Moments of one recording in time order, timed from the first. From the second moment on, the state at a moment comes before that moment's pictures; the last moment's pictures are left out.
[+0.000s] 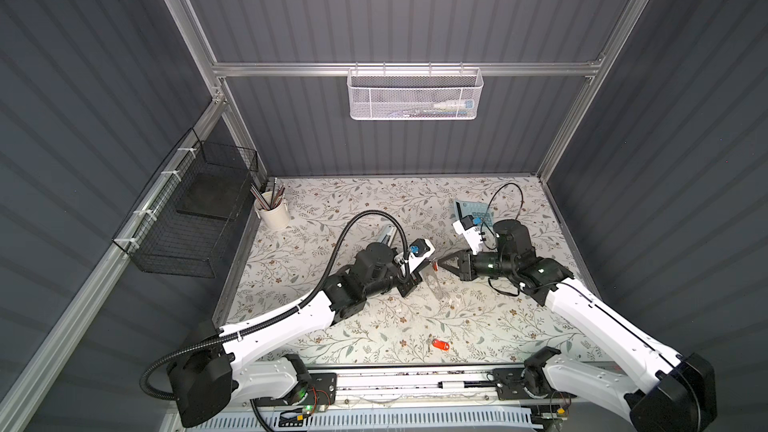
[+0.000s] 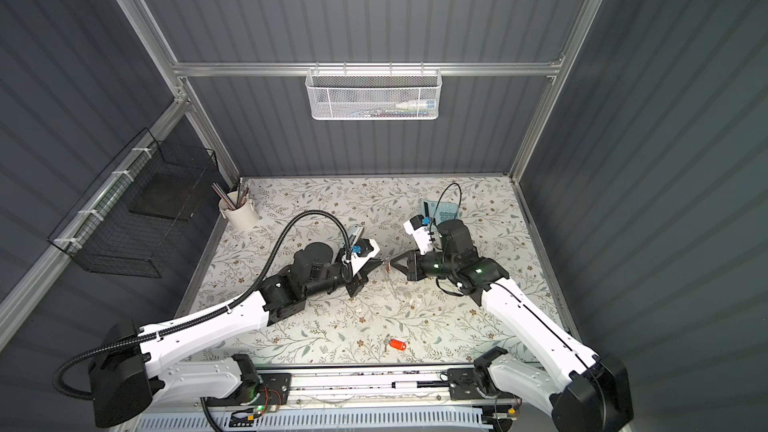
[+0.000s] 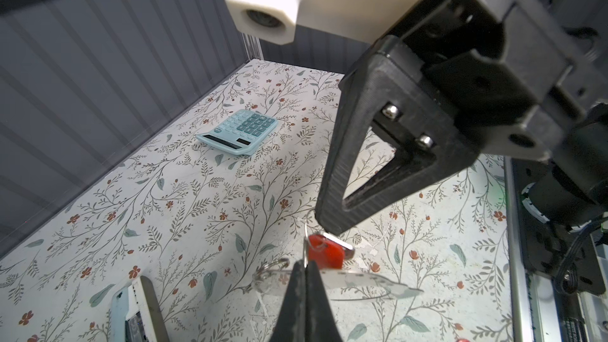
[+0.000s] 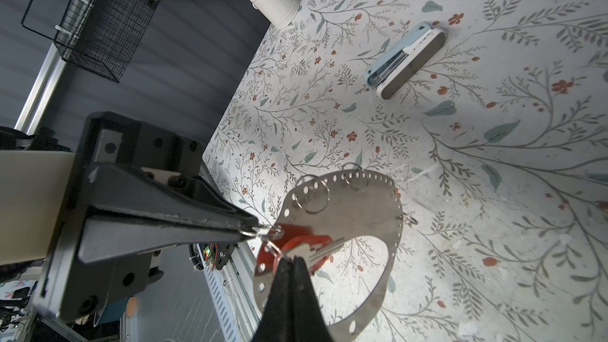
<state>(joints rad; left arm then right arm) -0.96 1.22 0.81 0.07 0.13 0.18 0.48 1.07 0.83 -0.37 -0.63 0.41</state>
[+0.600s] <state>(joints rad) -0.98 1.22 0.81 0.06 0.10 0.21 0.49 1.17 0.87 -0.44 -0.60 0.41</state>
